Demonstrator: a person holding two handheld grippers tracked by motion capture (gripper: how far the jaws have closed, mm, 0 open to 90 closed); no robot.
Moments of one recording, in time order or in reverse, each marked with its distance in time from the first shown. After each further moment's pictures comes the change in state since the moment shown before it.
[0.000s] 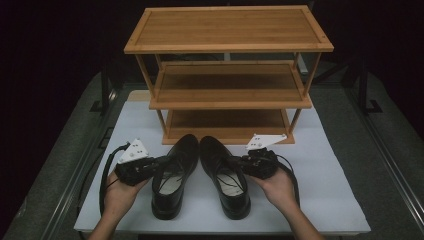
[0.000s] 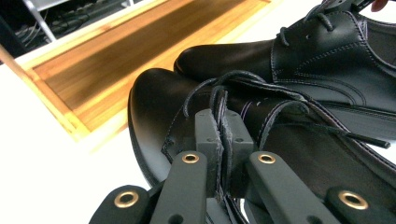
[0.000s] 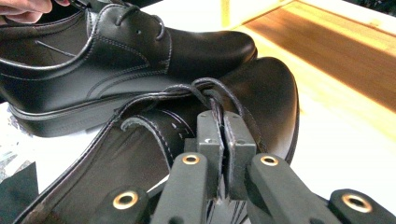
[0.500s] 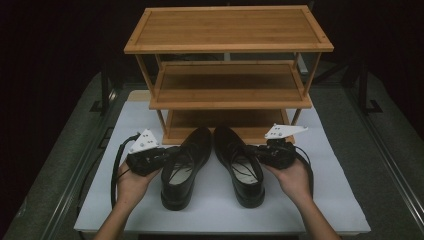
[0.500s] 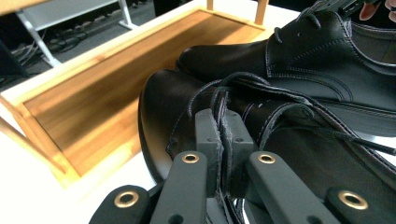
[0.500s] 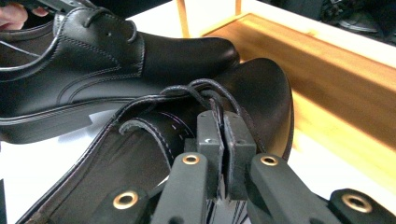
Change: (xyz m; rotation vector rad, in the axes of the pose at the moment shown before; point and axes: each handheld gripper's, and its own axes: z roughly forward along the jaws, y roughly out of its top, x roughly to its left) left arm 0.000 0.029 0.022 -0.062 -0.010 0.001; right arm -0.034 0.002 -0.030 -0.041 -0.078 0.043
